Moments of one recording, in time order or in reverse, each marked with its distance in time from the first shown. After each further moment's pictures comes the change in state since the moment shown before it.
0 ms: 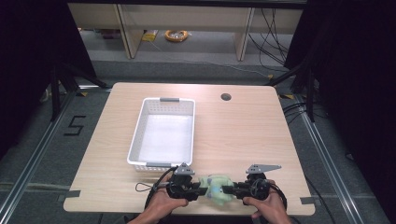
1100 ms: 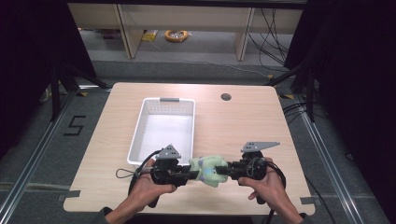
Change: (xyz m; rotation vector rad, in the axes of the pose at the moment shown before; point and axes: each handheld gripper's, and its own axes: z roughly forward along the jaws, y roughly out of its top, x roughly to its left) left arm 0.002 0.048 -0.070 -0.097 0.031 0.054; right arm 0.037 0.079 -0.017 -0.025 0.019 -0.097
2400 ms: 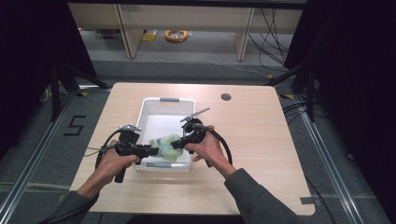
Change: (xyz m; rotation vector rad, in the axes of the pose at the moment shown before) left arm 0.130 -0.009 -0.041 0.114 0.172 -0.183; right arm -0.008 0.099 0.156 0.213 -0.045 -0.039
